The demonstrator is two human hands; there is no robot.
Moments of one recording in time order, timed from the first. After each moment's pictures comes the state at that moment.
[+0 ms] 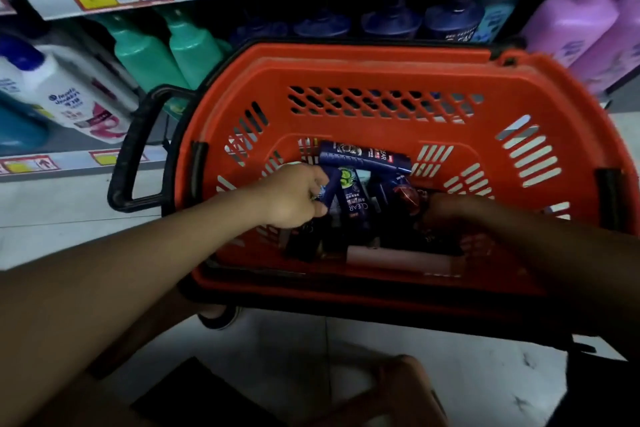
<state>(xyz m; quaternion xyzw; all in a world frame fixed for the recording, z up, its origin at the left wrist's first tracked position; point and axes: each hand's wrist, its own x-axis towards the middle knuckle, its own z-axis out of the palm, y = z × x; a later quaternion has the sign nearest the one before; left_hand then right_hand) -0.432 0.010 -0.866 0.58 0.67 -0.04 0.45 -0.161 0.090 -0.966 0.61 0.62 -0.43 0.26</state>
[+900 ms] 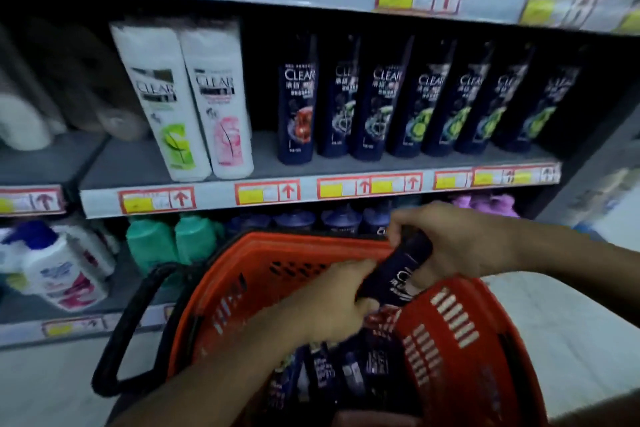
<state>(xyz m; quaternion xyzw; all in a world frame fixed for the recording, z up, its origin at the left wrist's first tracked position) -0.370 0.050 -0.761 0.75 0.53 0.20 0.34 -0.185 0.105 -0.651 0.45 0.86 -0.22 0.07</state>
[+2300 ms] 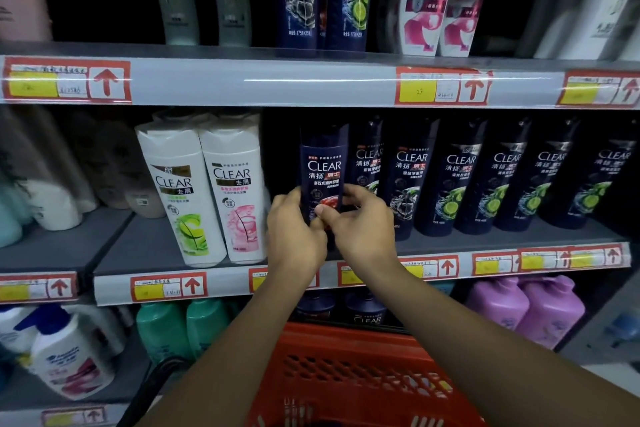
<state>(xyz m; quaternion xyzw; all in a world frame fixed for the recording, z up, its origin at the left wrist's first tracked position) -0.438 0.195 -0.688 0.50 0.65 0.55 0.12 -0.339 0.208 -0.667 0.51 0.64 -0.31 -0.49</state>
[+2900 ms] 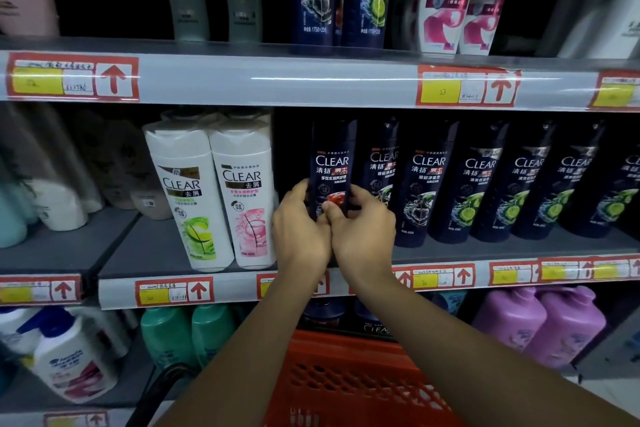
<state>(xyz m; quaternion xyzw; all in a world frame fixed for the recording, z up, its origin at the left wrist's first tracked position) -0.447 0.215 -0.694 0.48 0.63 0.59 0.14 -0.367 0.216 -0.677 0.53 0.61 -0.24 -0.53</state>
